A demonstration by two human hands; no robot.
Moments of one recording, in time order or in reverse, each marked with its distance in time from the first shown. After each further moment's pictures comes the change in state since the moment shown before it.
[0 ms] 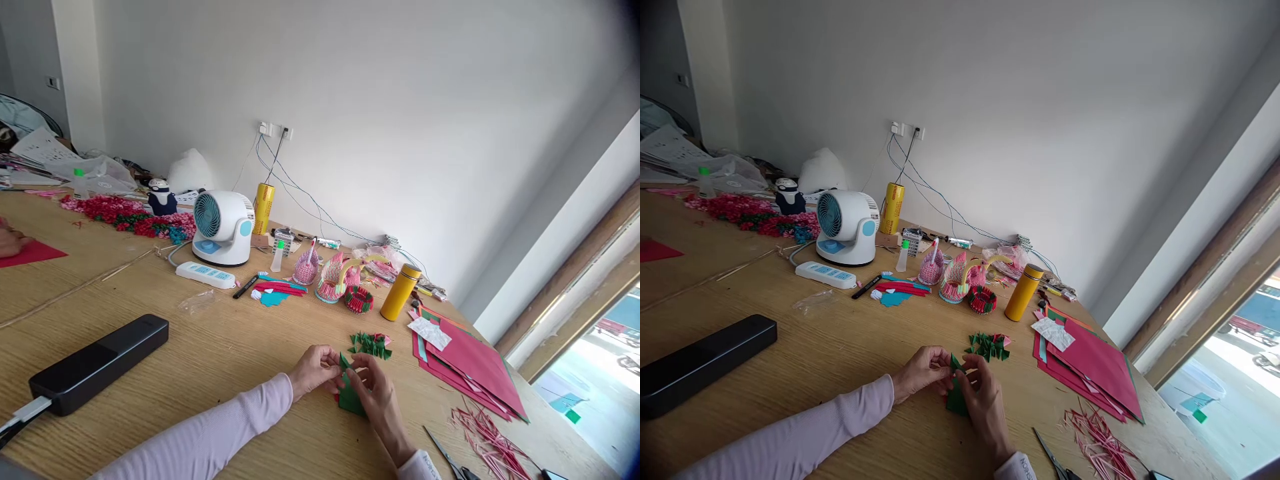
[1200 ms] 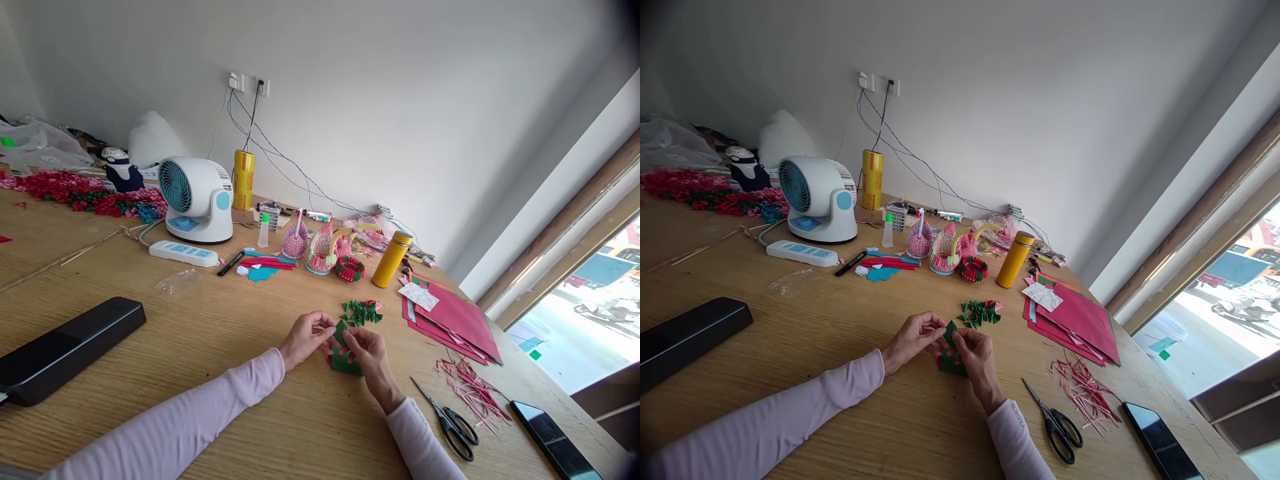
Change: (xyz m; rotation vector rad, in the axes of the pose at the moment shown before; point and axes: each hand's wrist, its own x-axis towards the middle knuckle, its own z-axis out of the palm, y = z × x) left_hand -0.003 0.005 0.004 0.049 0.020 0.116; right_hand 0.001 -0.006 0.001 0.338 -0.063 0.228
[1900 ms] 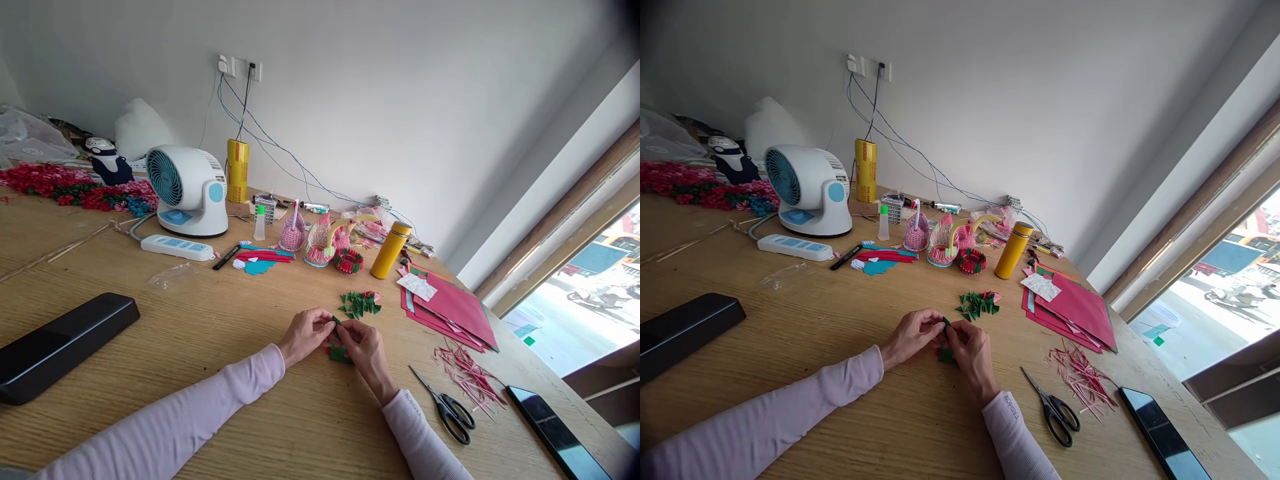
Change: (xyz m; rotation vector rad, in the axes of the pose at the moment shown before) left_hand -0.001 -0.007 0.003 0.130 0.034 -0.008; right_hand -0.007 -0.010 0.007 -0.268 0.041 -0.069
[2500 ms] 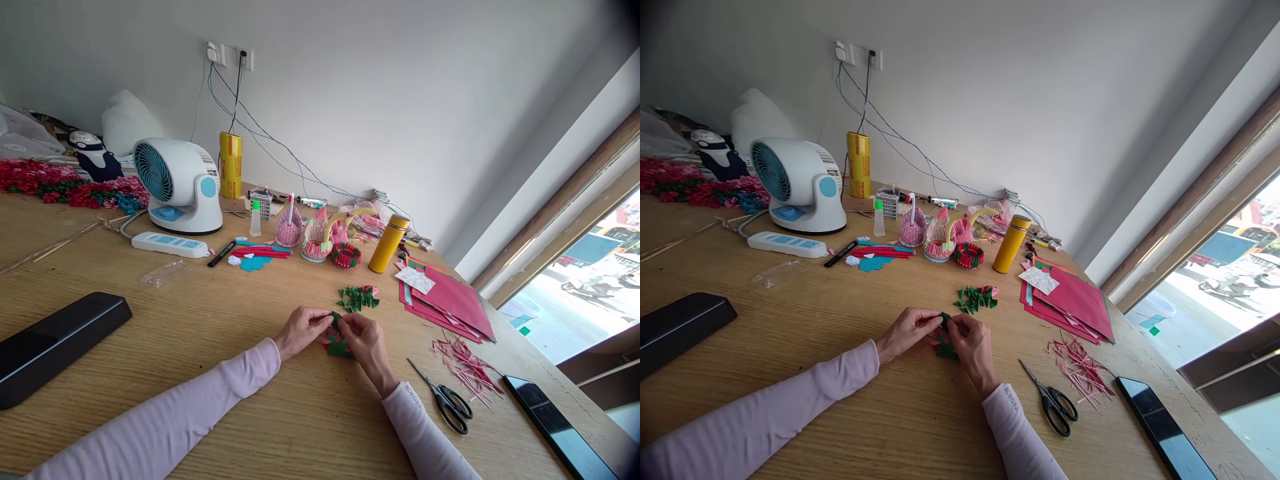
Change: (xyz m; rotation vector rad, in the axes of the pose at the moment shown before) left_hand 0.000 0.006 -0.003 -0.091 -0.119 -0.058; right_hand 0.001 0.003 -0.003 0.027 0.035 0.044
